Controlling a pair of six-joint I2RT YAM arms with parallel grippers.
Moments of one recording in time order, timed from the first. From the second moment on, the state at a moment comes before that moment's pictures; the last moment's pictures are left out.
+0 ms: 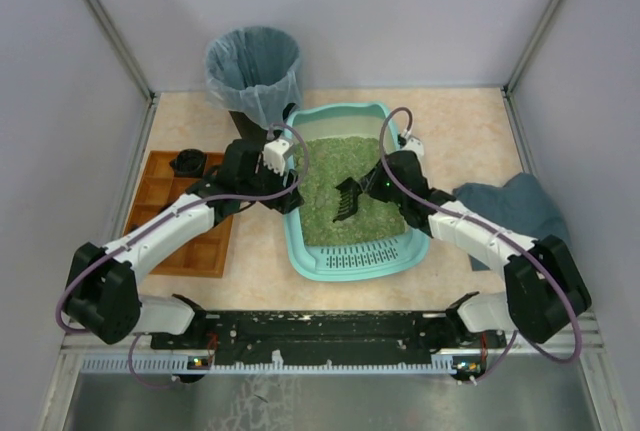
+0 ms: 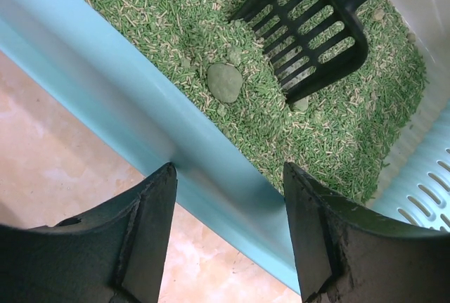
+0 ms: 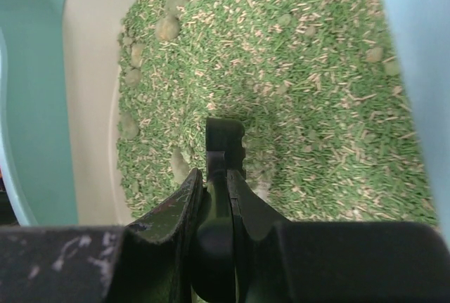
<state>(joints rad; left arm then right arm) -0.54 1.34 0.90 -0.22 0.28 -0.05 0.55 1.31 0.76 0.00 0.14 0.78</state>
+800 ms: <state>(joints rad) -0.57 1.34 0.92 -0.25 0.22 -0.04 0.65 1.53 0.80 0.25 0.09 0.90</state>
